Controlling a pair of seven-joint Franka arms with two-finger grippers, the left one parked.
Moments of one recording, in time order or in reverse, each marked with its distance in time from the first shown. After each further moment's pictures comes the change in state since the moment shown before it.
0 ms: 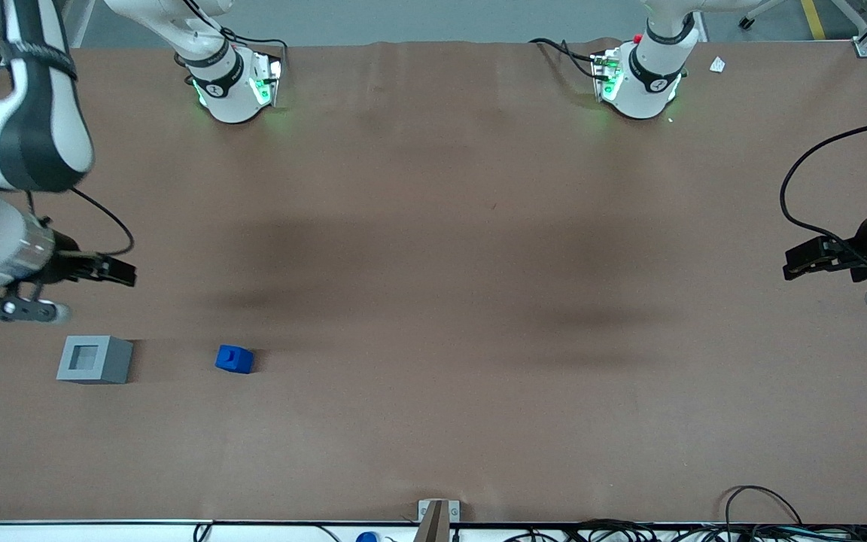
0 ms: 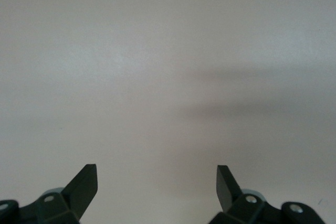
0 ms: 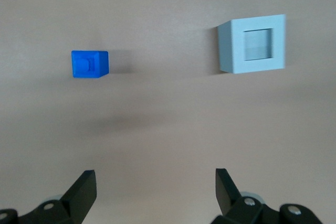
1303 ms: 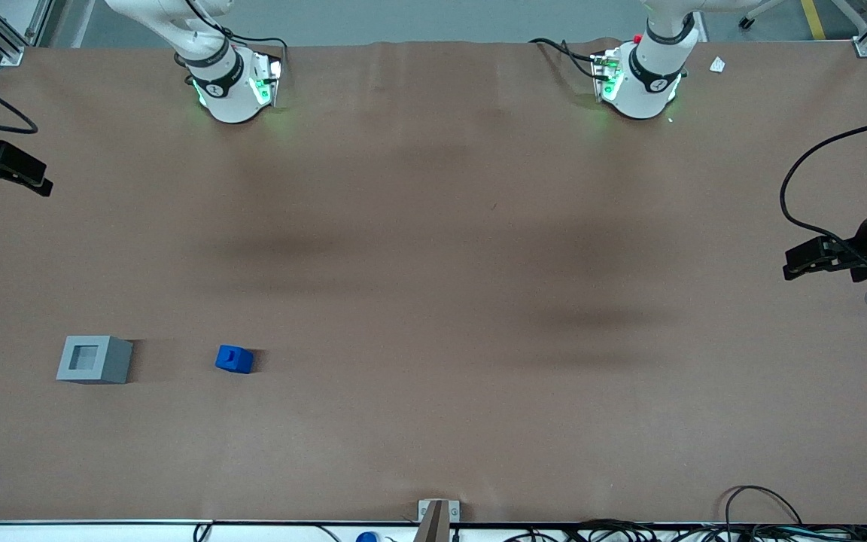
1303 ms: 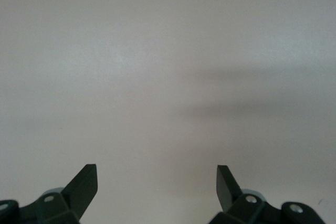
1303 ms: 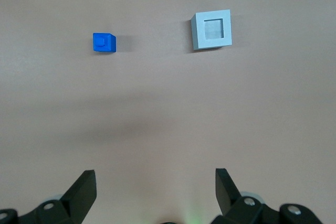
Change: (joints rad) arm -0.040 -0.254 0.001 0.206 -0.001 -0.408 -0.072
